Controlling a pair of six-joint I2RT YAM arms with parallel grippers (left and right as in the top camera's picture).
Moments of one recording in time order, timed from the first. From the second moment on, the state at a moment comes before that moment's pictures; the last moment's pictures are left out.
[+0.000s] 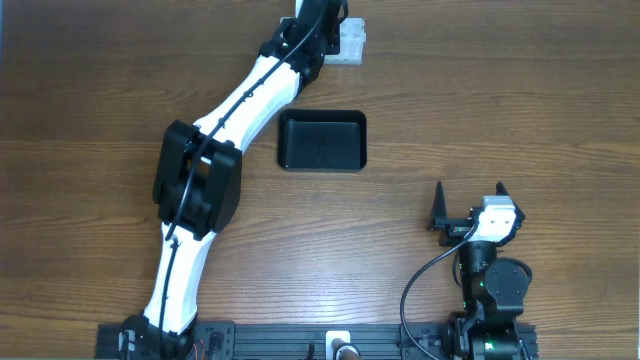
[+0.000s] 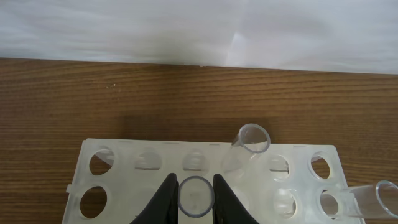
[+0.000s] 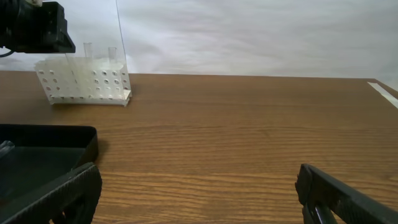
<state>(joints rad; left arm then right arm) -0.49 2.35 1.99 -0.31 -0.33 -0.35 0.00 0.02 0.01 -0.07 0.02 -0.02</state>
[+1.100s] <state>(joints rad) -0.58 1.92 2.00 -0.69 -0.33 -0.24 0.00 0.02 0.01 -0.07 0.02 -0.02</state>
